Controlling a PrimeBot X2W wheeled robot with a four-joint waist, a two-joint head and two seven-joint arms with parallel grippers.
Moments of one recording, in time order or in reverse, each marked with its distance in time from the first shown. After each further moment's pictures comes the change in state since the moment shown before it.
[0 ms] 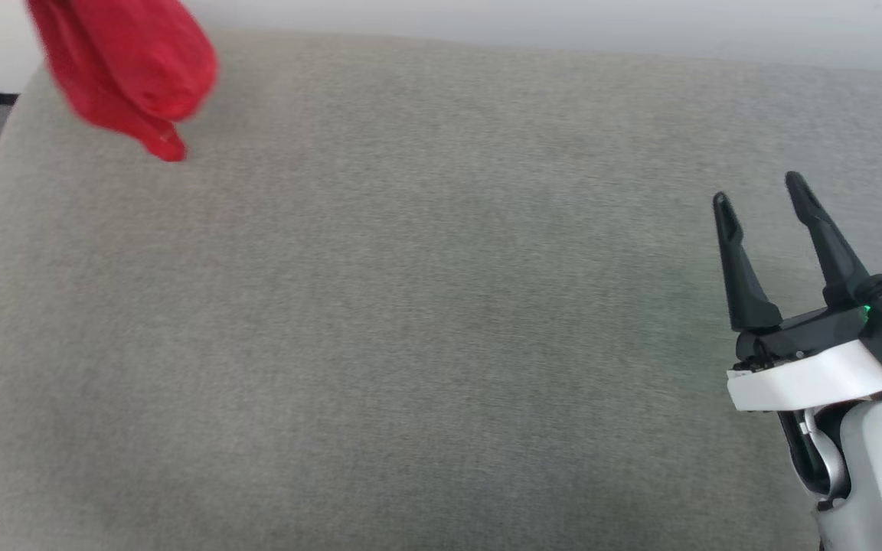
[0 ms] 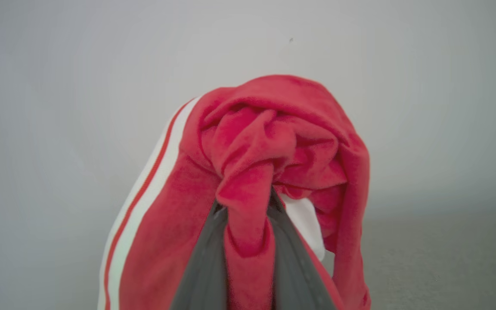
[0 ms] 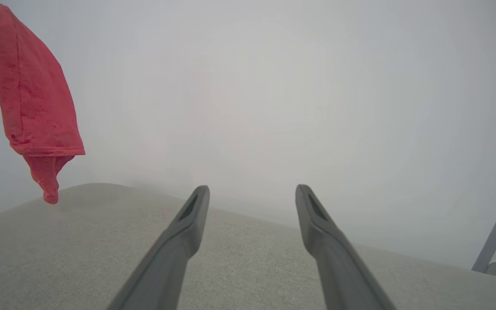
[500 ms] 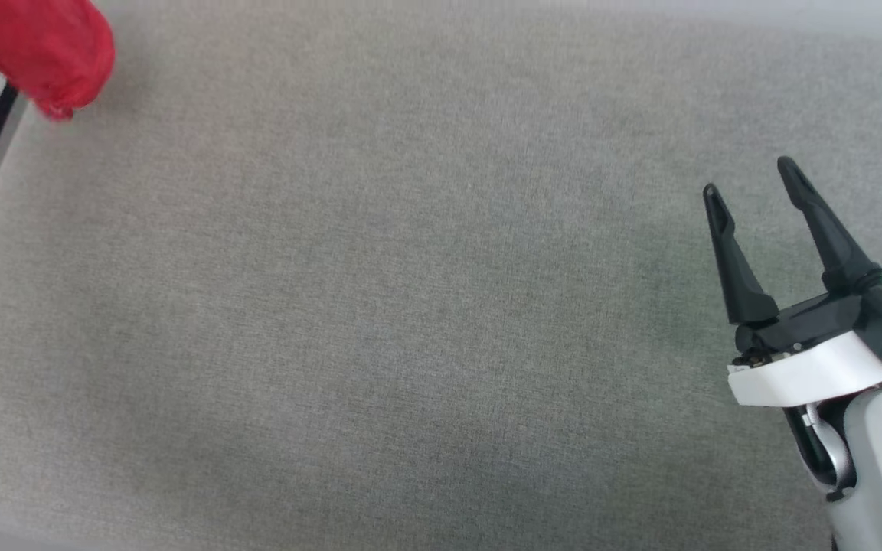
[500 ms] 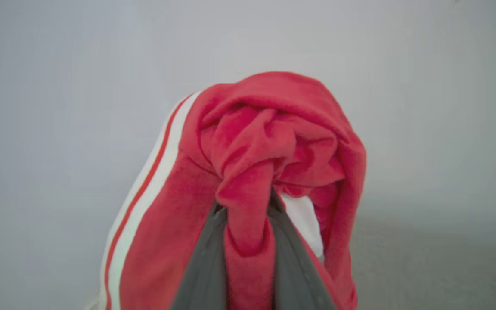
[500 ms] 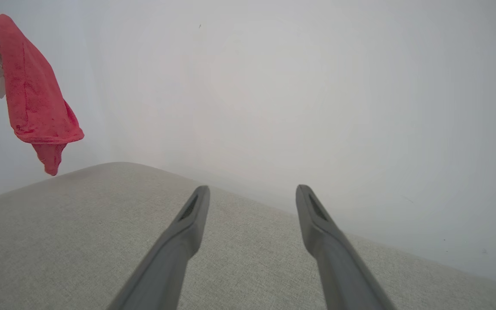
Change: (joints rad) left arm -0.191 -0.031 0.074 0.553 0.084 -0.012 -0.251; right arm -0.030 -0.056 0.046 -0.024 -0.014 0.000 0.017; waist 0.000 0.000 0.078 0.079
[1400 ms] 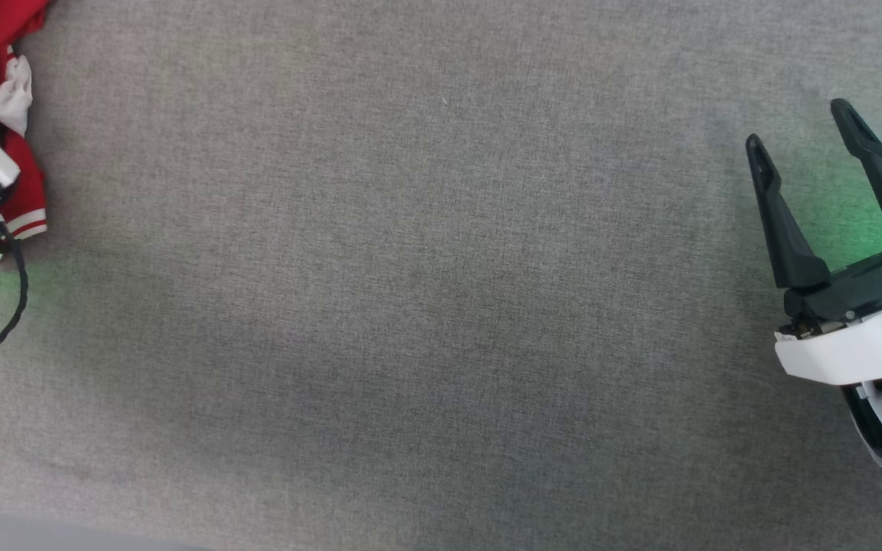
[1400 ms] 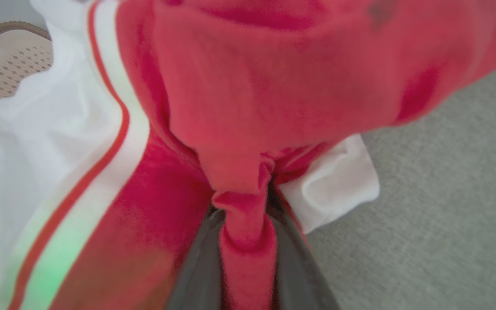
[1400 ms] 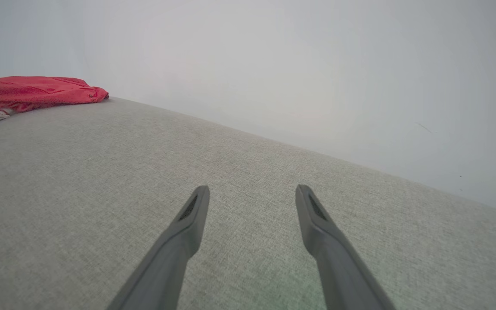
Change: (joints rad) left arm 0.090 -0.151 0.162 0.190 -0.117 0.093 0.296; right arm -0.034 -0.088 -0.017 -0.148 -0.026 0.000 0.094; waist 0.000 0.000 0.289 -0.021
